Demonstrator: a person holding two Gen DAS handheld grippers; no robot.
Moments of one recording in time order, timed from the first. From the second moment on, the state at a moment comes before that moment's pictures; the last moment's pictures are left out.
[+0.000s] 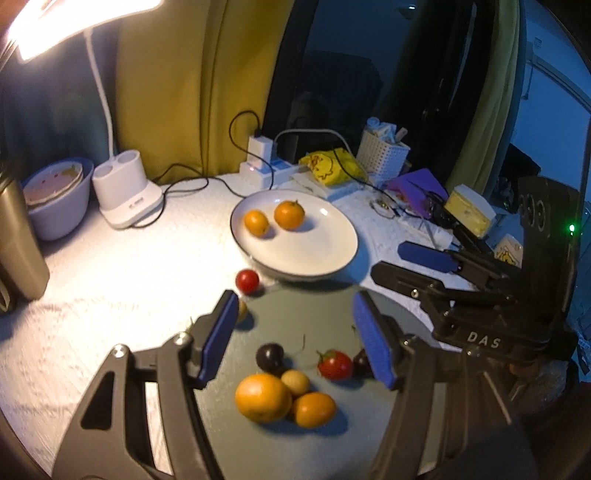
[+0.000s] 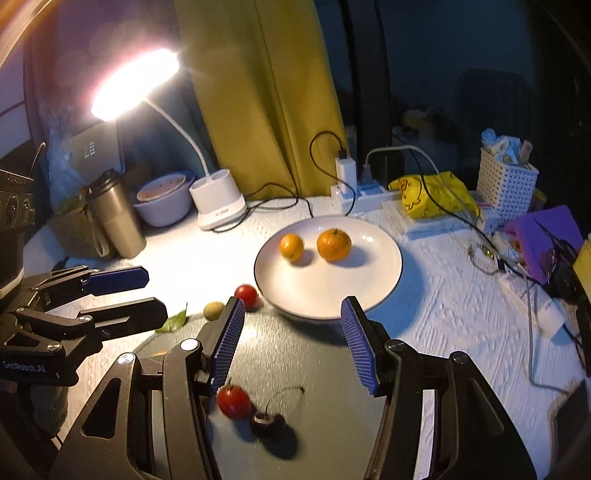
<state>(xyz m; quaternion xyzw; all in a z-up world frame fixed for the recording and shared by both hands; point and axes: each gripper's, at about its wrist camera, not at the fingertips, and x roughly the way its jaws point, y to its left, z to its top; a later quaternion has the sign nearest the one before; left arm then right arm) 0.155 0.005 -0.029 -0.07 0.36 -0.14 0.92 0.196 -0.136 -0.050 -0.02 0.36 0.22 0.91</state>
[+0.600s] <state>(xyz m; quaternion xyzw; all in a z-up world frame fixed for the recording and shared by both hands) 0.130 0.012 -0.078 -0.09 0.40 -0.11 0.90 0.160 -0.145 -0.092 -0.03 0.41 0.22 0.89</state>
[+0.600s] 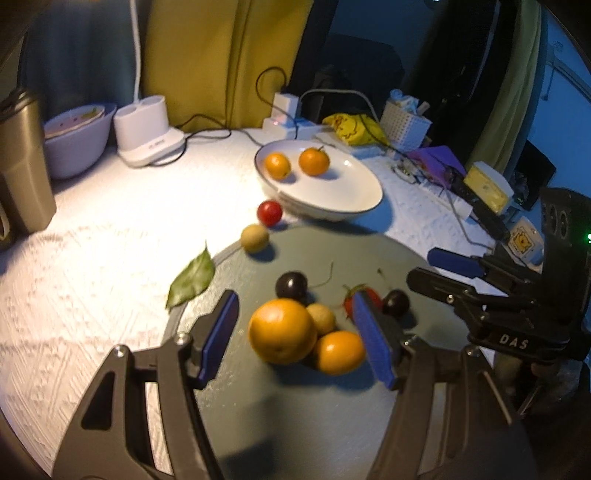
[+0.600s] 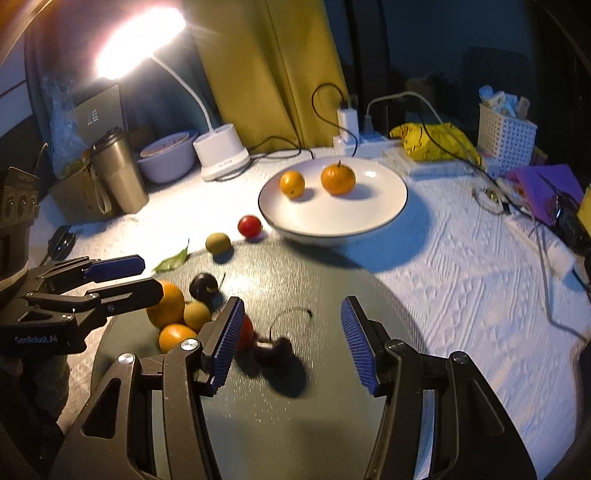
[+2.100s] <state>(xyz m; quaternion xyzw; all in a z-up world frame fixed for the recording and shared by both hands) 0.130 0.013 -0.090 -0.10 0.41 -0.12 0.90 0.152 -0.130 -0.113 -0.05 0.43 0.25 0.86</state>
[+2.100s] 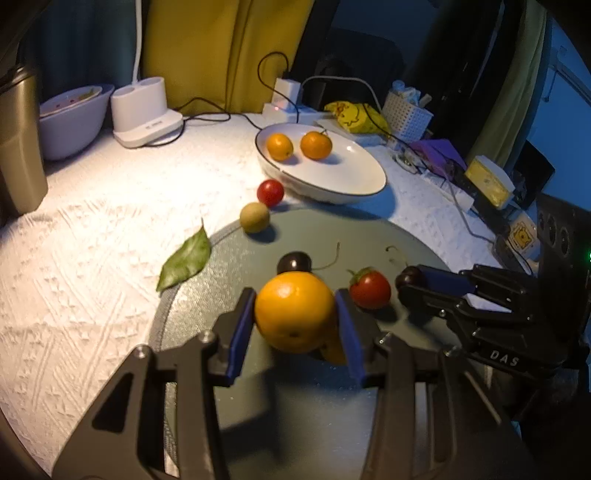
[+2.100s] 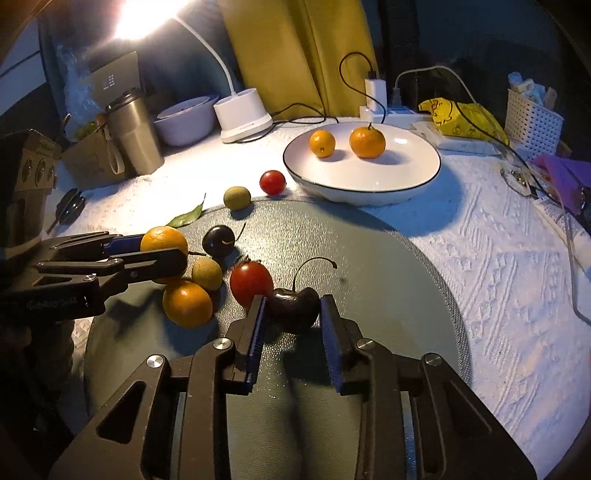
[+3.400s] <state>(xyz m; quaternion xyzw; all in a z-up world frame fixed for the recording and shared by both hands) 0.190 -0.011 -0.039 -0.05 0.37 -0.14 0.92 0.218 -0.149 -0.057 -0.05 0.36 0.24 0.90</state>
